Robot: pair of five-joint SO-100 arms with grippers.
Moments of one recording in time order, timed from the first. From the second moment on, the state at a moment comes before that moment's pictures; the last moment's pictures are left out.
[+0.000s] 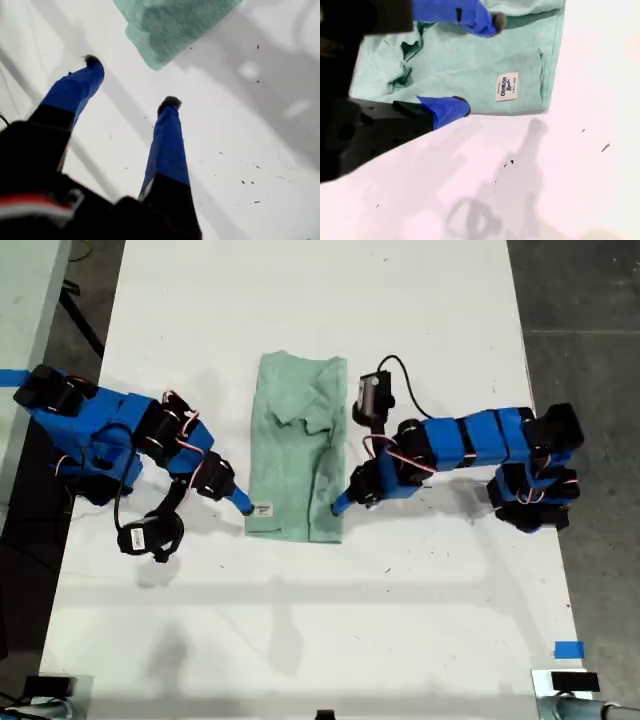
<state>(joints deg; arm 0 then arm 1) 13.4 91.9 78.6 95.5 6.8 -11.1 83.1 72.4 81.7 -6.1</state>
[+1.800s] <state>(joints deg) 17.4 71.4 78.0 79.8 3.5 -15.7 55.1 48.6 82.4 0.6</state>
